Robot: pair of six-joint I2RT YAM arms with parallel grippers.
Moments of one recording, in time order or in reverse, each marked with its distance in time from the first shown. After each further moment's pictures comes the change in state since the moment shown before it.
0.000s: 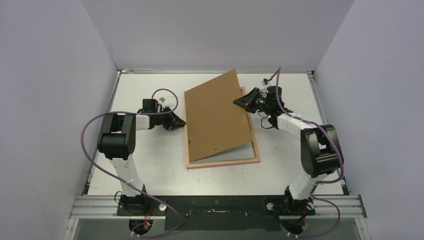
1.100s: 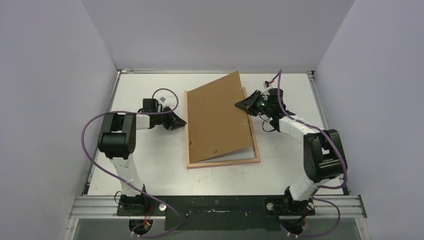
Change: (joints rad) left arm 0.000 0.011 0.013 -0.001 0.010 -0.007; right arm 0.001 -0.065 -0.041 -0.060 0.035 -0.037
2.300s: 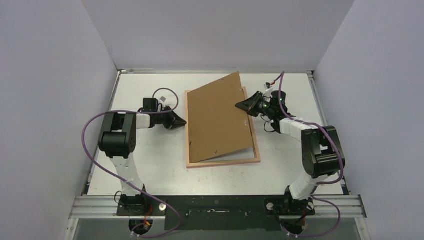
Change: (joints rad) left arm 0.000 0.013 0.016 -0.007 0.012 0.000; right arm -0.041 0.037 -0.057 0.164 -0.117 0.053
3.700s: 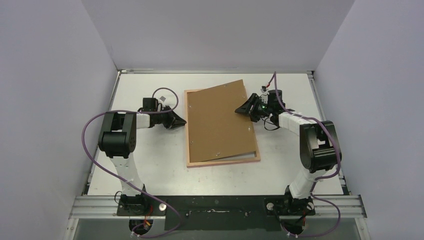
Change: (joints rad) left arm 0.003 0.003 0.005 0.001 -0.002 0.000; right arm -0.012 0.085 0.105 -0.306 0.013 -0.203
